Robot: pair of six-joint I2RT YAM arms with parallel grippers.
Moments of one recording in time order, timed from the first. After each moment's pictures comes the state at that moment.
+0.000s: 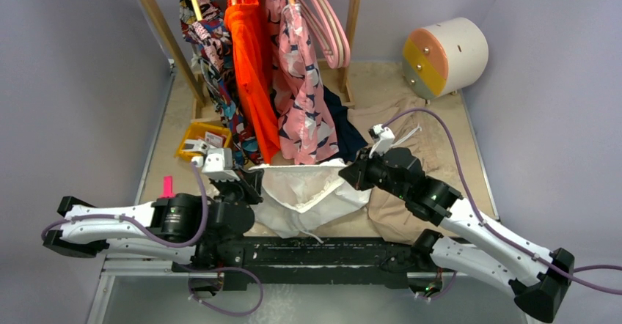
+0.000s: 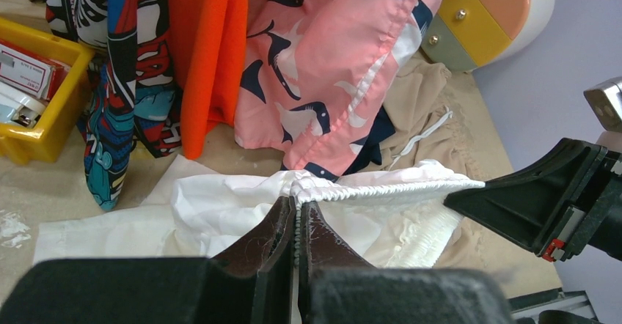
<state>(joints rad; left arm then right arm) -1.57 0.74 0.93 -0.84 -1.26 -1.10 0.82 0.80 0.71 -0.34 0.04 0.63</state>
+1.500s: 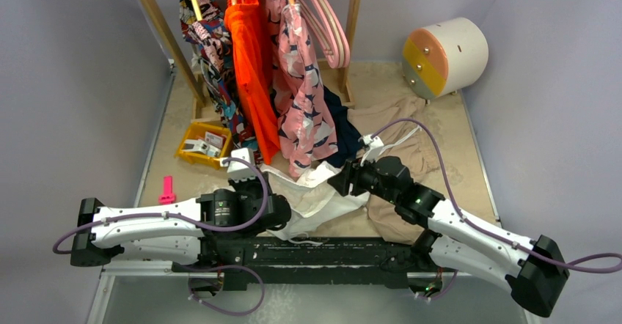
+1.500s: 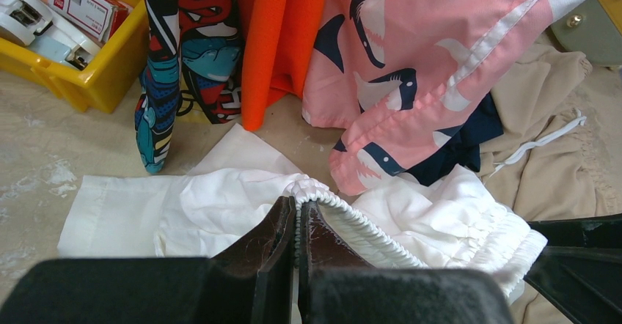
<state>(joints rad) -1.39 0.99 0.87 -0.94 -1.19 -1.36 0.82 0.87 0.50 -0.04 0.00 0.56</state>
